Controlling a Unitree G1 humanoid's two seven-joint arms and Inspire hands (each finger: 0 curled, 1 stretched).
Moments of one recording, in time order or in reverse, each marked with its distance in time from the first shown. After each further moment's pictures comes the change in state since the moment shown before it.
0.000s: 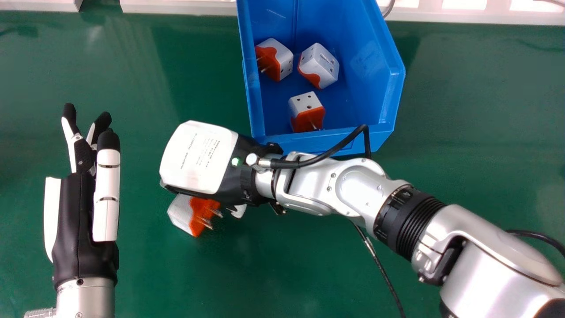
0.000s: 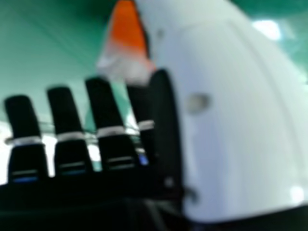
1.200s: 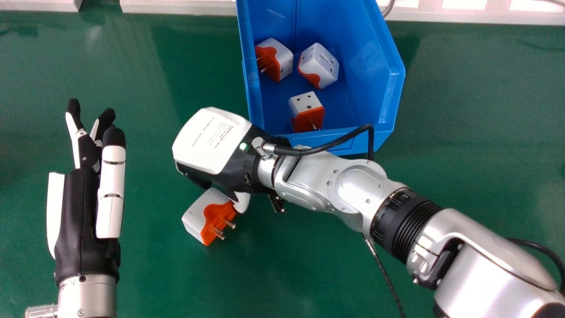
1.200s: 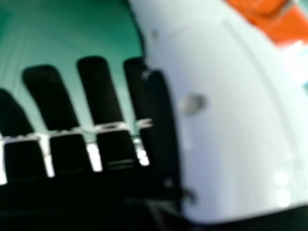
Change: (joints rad) left arm -0.001 -0.003 -0.006 -0.025 0.016 0.027 -0.001; right arm 0.019 0.030 -0.071 0.008 0.143 0.121 0.157
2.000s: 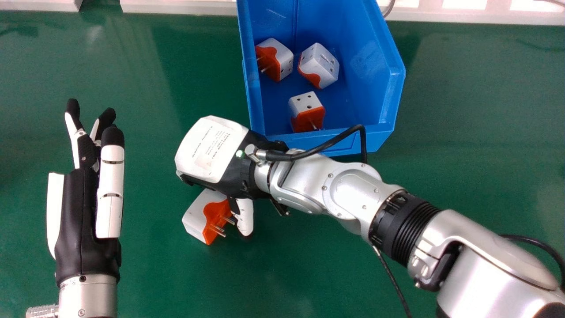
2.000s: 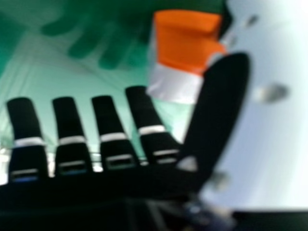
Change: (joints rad) left arm 0.000 -0.005 0.000 -0.003 -0.004 0.000 -0.001; right arm 0.000 -0.021 0.060 -0.070 -0.052 0.018 0.137
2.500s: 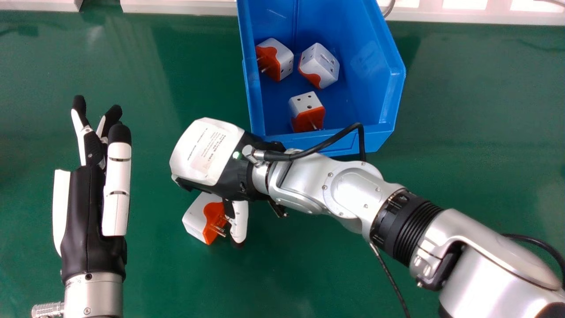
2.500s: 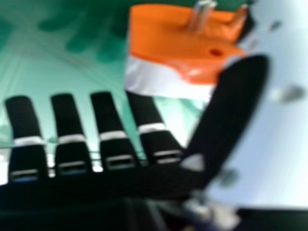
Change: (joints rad) left arm 0.007 -0.013 -0.028 -0.041 0.020 0.022 0.005; right arm 0.002 0.001 -0.015 -0.020 0.030 -0.032 0.006
